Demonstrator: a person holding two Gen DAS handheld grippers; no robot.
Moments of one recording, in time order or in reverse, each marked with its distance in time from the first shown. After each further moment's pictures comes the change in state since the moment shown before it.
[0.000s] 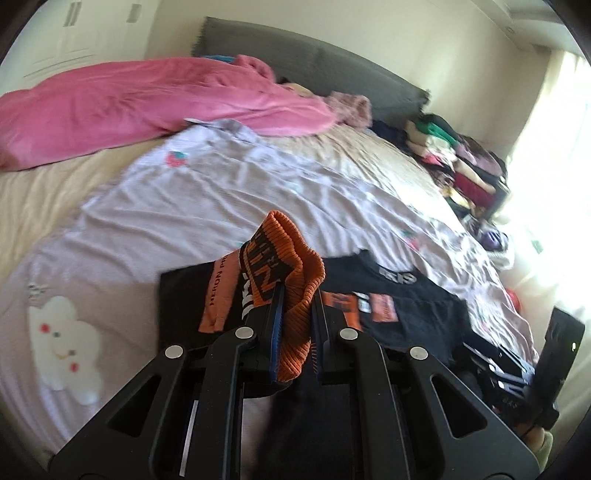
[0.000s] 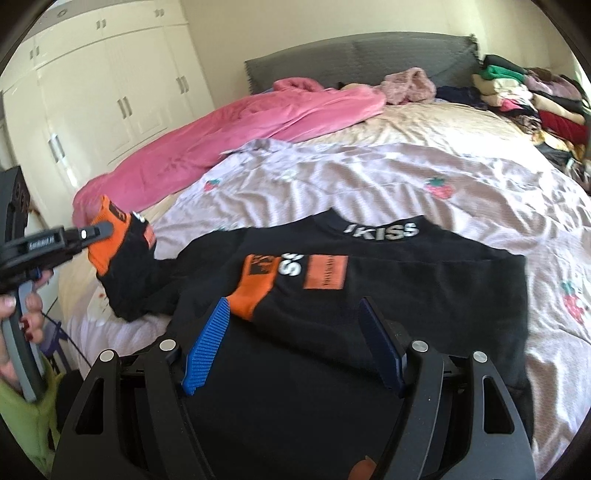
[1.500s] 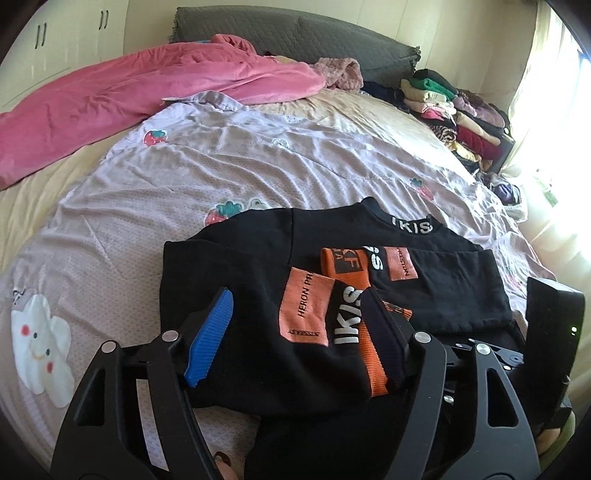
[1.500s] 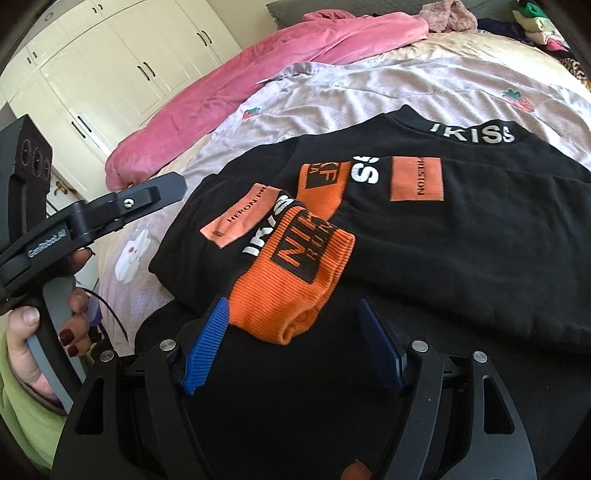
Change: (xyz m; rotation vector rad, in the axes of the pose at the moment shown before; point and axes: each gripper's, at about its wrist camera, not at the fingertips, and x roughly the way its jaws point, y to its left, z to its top) left arm 0.050 -0.006 -0.030 0.109 0.092 0.059; right arm 0.083 0.038 -0.036 0.020 0.275 0.234
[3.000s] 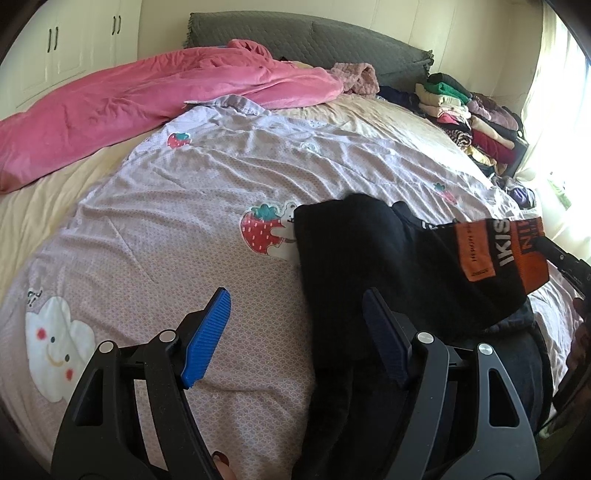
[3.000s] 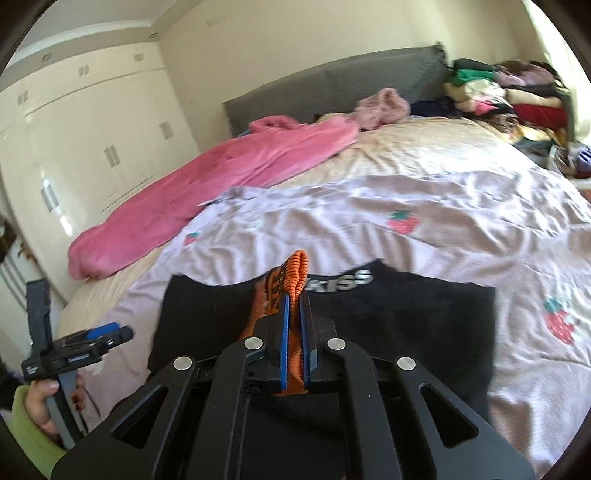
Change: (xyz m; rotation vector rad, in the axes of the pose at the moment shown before) left arm 0.001 0.018 -0.006 0.006 -0.023 0.074; right arm -0.128 -0.080 0.029 0.074 -0.429 -0.230
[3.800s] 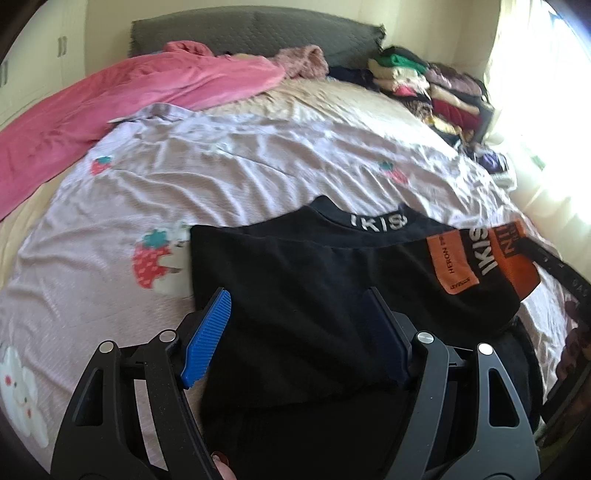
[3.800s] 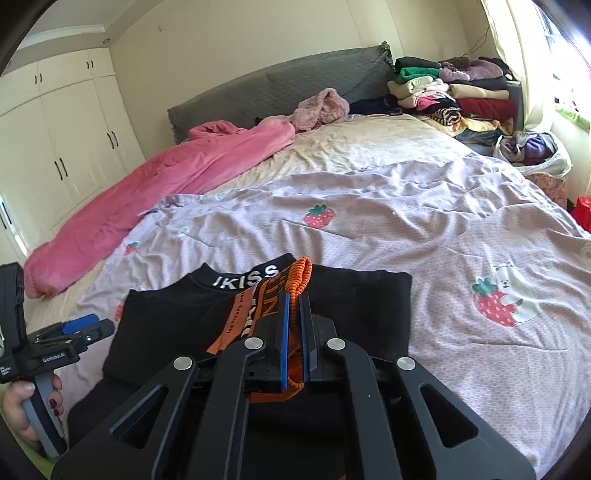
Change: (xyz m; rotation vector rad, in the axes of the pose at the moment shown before) left arm 0.049 -0.092 0.023 0.150 0.059 -0.110; right arm -0.013 -0.040 -0.010 0.042 -0.008 -0.190
